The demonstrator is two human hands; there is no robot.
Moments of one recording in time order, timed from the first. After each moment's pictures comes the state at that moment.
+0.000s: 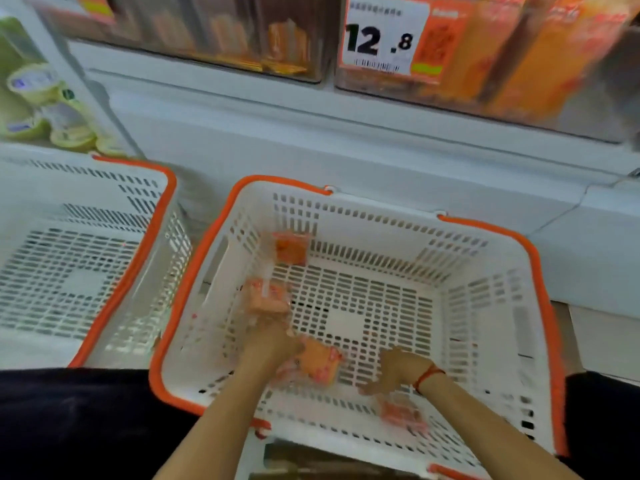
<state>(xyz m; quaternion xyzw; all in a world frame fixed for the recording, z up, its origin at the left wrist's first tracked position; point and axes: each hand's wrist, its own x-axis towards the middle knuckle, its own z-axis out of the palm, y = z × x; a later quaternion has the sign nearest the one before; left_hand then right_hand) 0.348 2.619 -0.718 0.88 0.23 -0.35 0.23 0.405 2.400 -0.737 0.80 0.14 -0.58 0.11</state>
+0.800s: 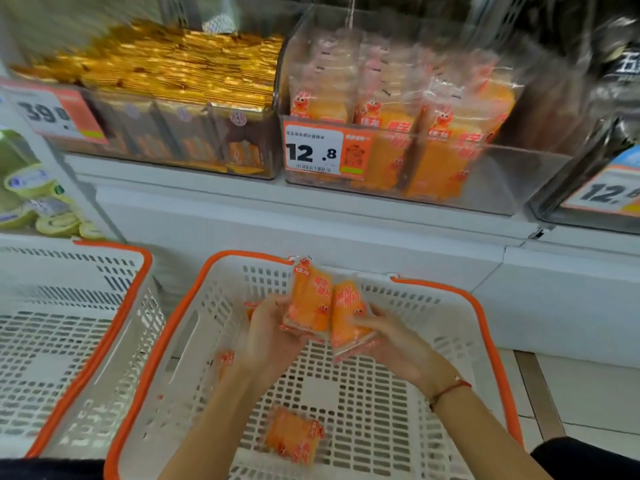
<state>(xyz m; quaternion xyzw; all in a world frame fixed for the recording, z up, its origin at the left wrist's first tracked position) 0.418 2.588 -0.608 0.45 0.11 -0.07 0.88 0.468 2.394 -0.596 0.55 -0.01 -0.39 -0.74</state>
